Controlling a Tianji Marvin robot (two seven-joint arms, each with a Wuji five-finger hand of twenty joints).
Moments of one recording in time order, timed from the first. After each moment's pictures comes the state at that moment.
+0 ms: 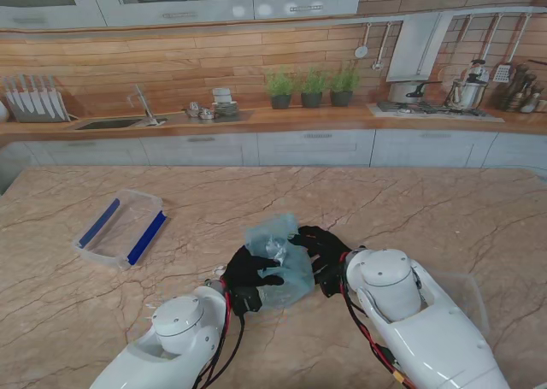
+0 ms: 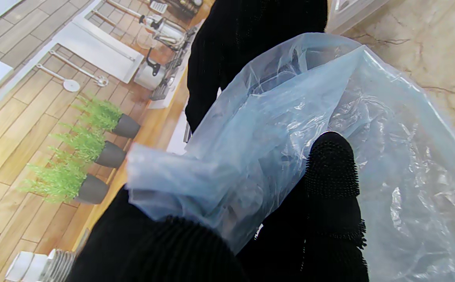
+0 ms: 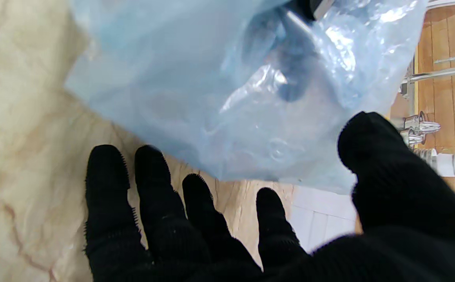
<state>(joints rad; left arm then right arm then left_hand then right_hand) 1.54 -1.31 -1.02 -1.56 -0.70 0.16 0.15 -1.43 -1.19 1.13 -1.55 0.21 0.58 0.10 1.21 -0.49 1.02 -0.22 0.35 0.19 0.88 0.59 0.58 0.28 0.65 0.66 0.67 0.36 0.76 0.84 0.53 0.32 1.40 0.39 0.52 -0.43 0.53 -0.04 0.11 0.05 0.34 0.36 0.26 0.39 0.51 0.27 0.49 0.41 0.42 0.34 0.30 0.48 0.79 0.53</state>
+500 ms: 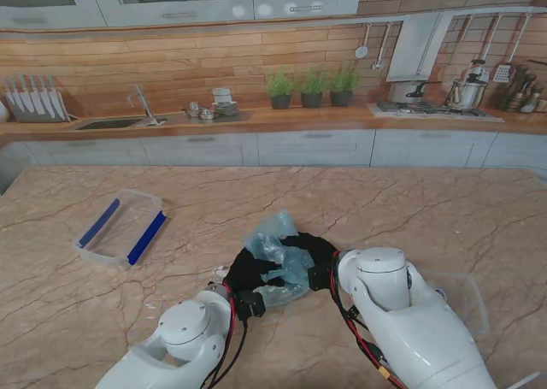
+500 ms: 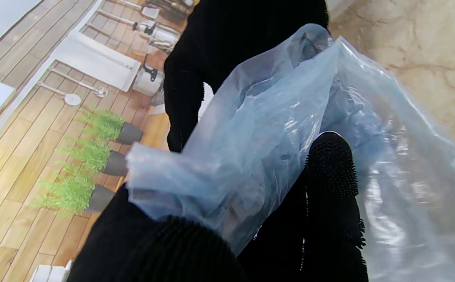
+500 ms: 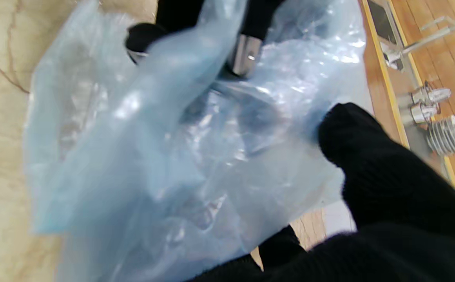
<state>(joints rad) 1.54 -1.31 -0.98 -1.53 -0.60 0.09 0.17 -1.42 -1.26 1.16 -1.53 0.48 0.70 0.01 1.21 -0.51 1.04 -0.22 0.33 0.19 0.88 0.59 0.58 0.26 0.65 0.67 0.67 0.33 0.76 0.84 0.53 0.31 1.39 0.40 0.59 -0.54 0.71 -0.06 0.12 0.05 0.20 0.43 0.31 0.44 0.58 0.29 0.73 0.40 0.56 0.38 0.47 0.48 0.95 0.41</state>
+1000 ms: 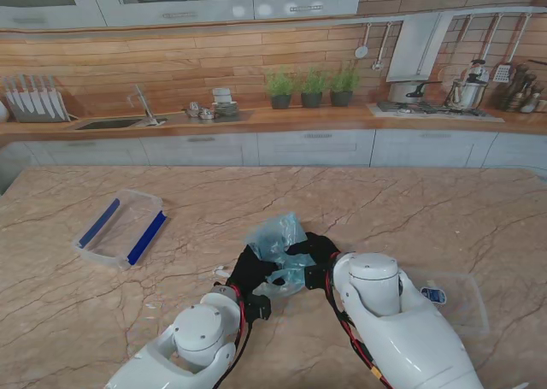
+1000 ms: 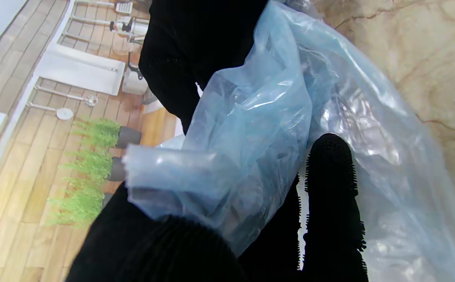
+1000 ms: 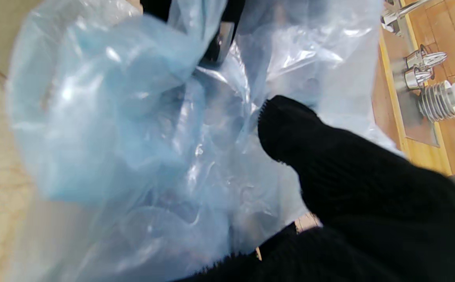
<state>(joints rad) 1.50 -1.33 -0.92 -1.47 -0.43 0.03 0.27 -1.44 -1.30 1.15 -1.53 0.48 0.64 -0.15 1.21 -0.53 1.07 -0.22 0.27 0.20 0.76 0.46 0.50 0.26 0.66 0.61 0.66 0.25 0.77 0.87 0.48 0.32 1.36 0.36 0.78 -0.73 1.05 -0.15 0.34 0.05 0.68 0.32 0.69 0.35 0.73 0.36 0.88 0.26 0.84 0.48 0.61 0.30 1.14 0.49</state>
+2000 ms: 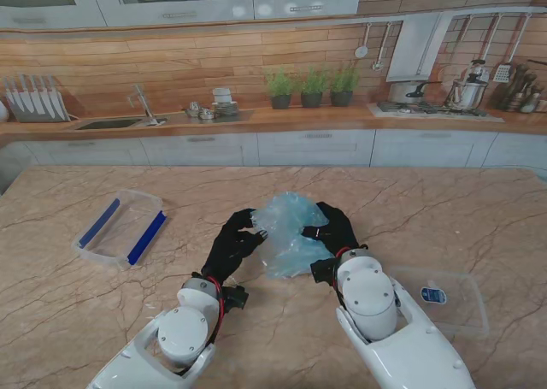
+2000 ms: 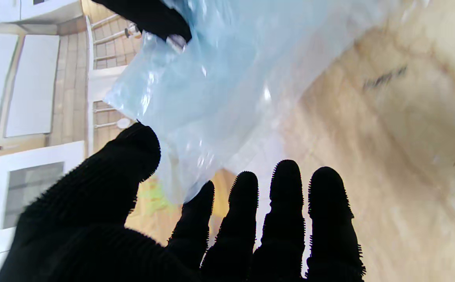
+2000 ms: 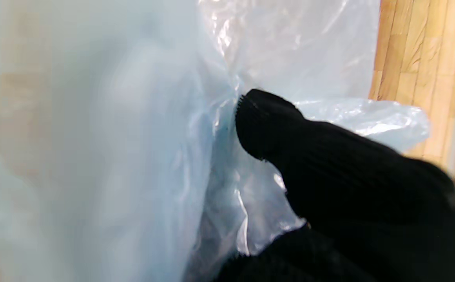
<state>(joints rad) 1.51 -1.29 -0.99 -1.44 -0.03 -0.17 0.33 -1.50 -1.28 1.13 -1.55 0.07 0.22 -0.30 0.74 -0.40 0.54 -0.03 0.23 0.21 0.56 0.35 0.38 0.26 0.47 0.47 0.33 0.31 0.65 0.66 0.08 0.32 1.12 0.64 0.85 -0.84 1.15 -0.19 0.68 -0.07 0.78 0.42 1.07 0.19 0.66 0.33 1.00 0.17 1.15 0.53 0.66 0.24 1.26 0.61</state>
